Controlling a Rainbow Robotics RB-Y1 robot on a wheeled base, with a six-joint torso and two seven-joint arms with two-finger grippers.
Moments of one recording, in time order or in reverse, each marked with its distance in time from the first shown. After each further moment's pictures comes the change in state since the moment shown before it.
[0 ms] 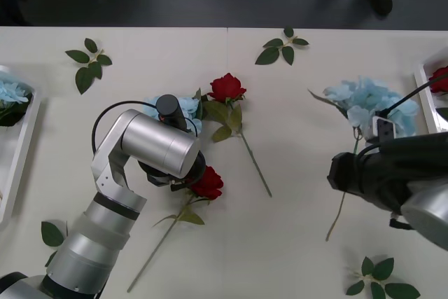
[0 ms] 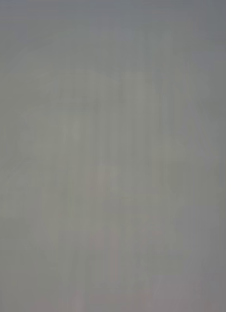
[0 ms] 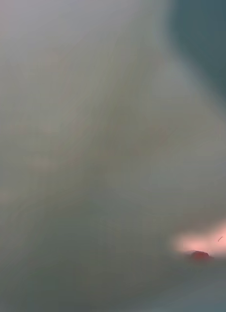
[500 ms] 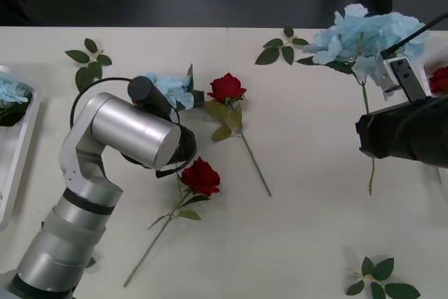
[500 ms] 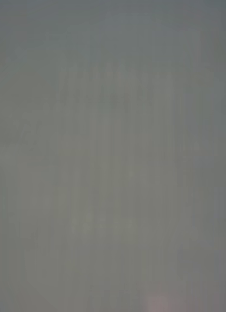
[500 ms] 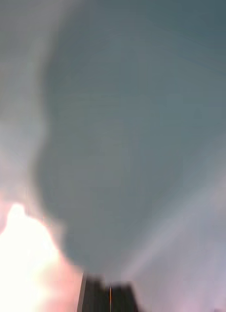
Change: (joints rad) right arm -0.035 -0.058 -0.286 -0.040 -0.302 -0.106 0.681; left arm 0.002 0.123 0.000 -0.229 0.116 0.026 0.001
